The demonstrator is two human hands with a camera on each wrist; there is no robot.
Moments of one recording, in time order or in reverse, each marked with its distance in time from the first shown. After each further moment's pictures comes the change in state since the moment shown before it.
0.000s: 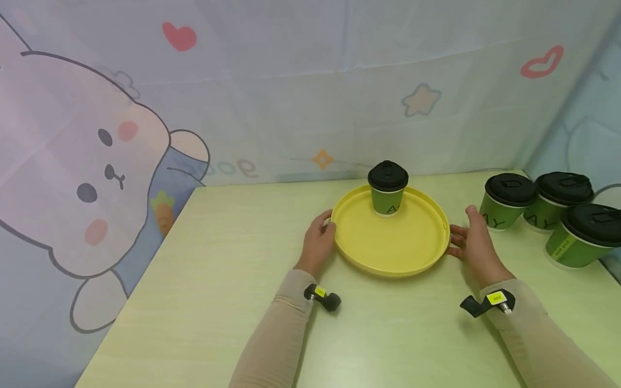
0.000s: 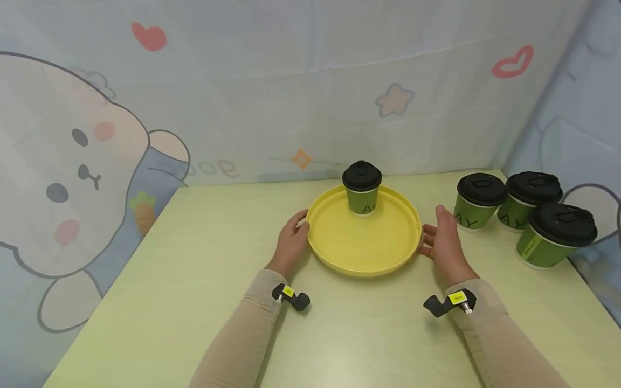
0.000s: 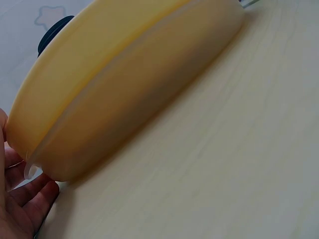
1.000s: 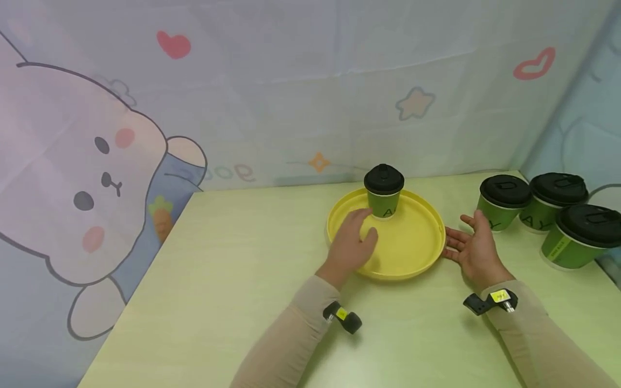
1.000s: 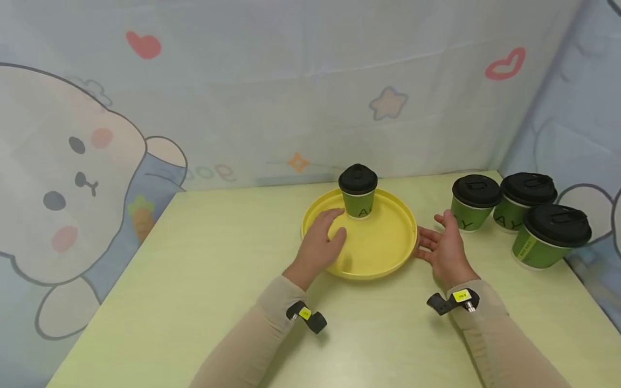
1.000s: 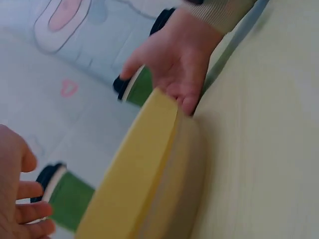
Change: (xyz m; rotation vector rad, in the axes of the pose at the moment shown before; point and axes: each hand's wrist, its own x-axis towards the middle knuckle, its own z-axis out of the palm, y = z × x) left_hand -0.035 0.084 0.040 0.353 -0.148 0.371; right_hand 0.000 0.004 -0.015 0.445 -0.064 0.056
